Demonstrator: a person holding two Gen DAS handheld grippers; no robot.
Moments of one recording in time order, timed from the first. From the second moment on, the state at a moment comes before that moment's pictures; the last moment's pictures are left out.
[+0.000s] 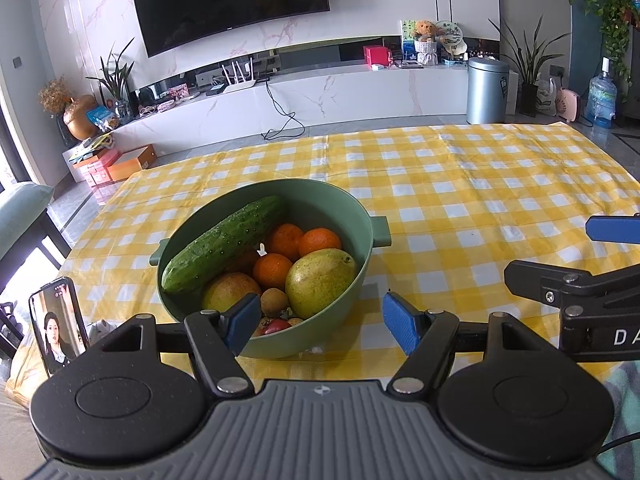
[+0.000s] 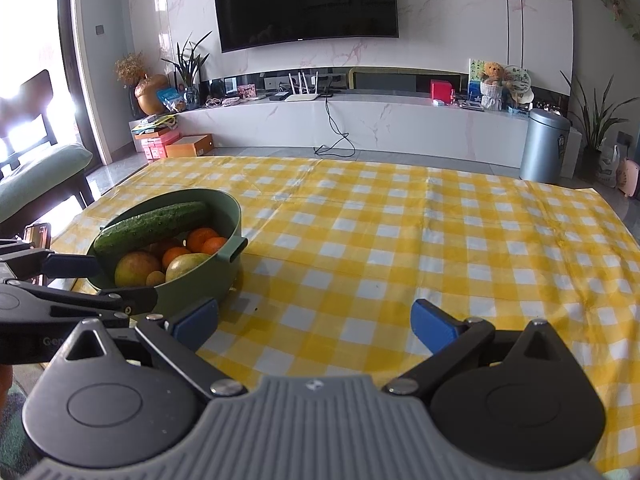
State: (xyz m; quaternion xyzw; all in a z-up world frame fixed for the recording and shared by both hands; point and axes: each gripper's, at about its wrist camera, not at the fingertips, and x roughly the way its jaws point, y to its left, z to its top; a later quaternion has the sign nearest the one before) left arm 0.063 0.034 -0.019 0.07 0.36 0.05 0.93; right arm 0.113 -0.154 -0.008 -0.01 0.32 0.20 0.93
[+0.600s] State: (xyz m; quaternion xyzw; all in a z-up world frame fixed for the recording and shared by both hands) left arm 0.064 0.032 -0.014 0.07 0.35 0.05 0.93; right arm 0.113 -0.153 -0.007 -0.01 0.32 0.20 0.93
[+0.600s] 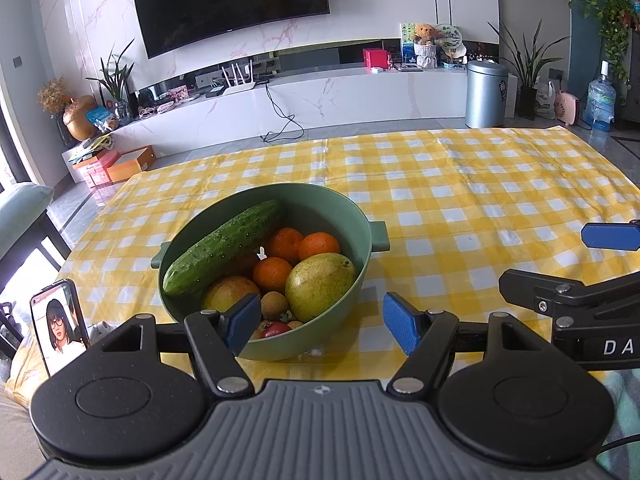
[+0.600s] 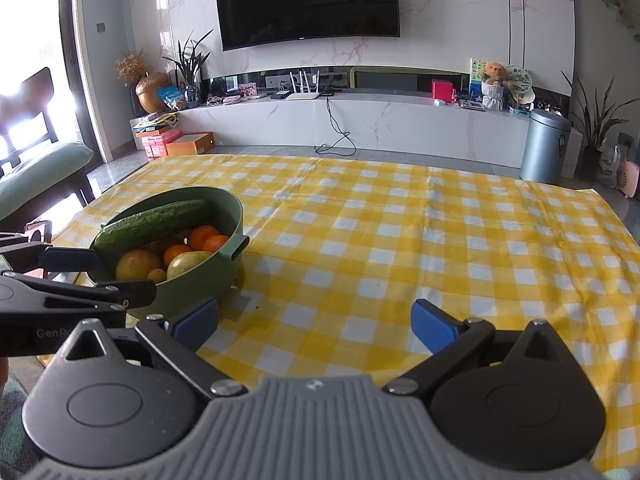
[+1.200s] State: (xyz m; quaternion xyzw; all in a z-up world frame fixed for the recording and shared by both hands) left arm 0.064 0.032 -0.012 0.06 0.35 0.04 0.93; right arm 0.112 -0.152 -0.010 -0.01 0.32 0.20 0.93
